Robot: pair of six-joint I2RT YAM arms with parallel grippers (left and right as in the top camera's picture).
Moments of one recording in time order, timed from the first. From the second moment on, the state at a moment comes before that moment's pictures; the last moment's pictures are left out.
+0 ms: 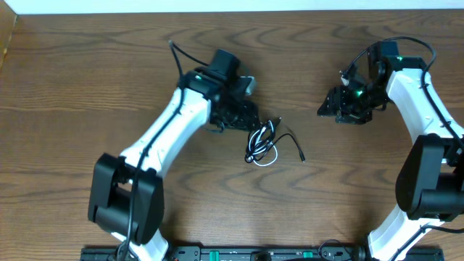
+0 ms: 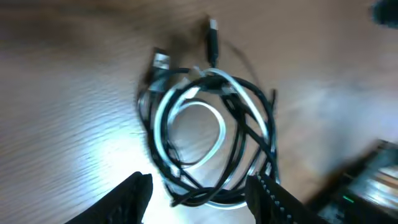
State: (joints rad) left arm -0.42 1.81 1.41 -0.92 0.50 -0.19; right arm -0.03 1.91 1.45 -1.10 -0.50 0.12
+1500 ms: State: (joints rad) left arm -0.59 2.04 1.51 -0.74 -0.12 -0.33; right arm 0.05 1.91 1.45 -1.05 -0.51 0.12
